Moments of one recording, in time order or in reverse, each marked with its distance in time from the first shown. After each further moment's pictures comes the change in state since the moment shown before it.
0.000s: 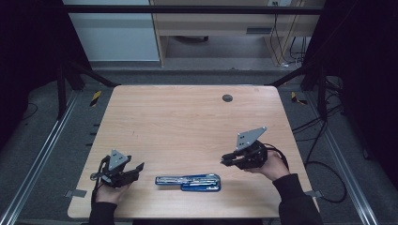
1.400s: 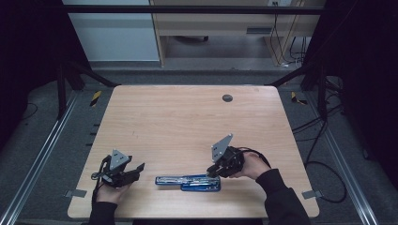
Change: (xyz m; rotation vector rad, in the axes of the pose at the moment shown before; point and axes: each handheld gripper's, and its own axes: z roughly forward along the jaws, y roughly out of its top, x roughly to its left) left arm 0.000 0.000 0.002 0.013 -0.007 0.006; right arm 0.005 0.014 0.064 0.190 0.186 -0.138
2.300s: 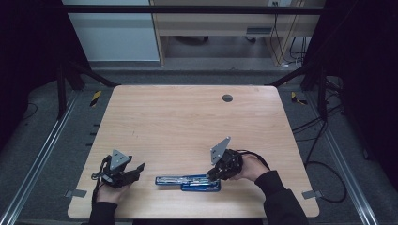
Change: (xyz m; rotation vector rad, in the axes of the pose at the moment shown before) left arm 0.000 0.000 0.000 0.002 0.000 0.001; right arm -0.001 -0.007 0.012 0.029 0.018 0.014
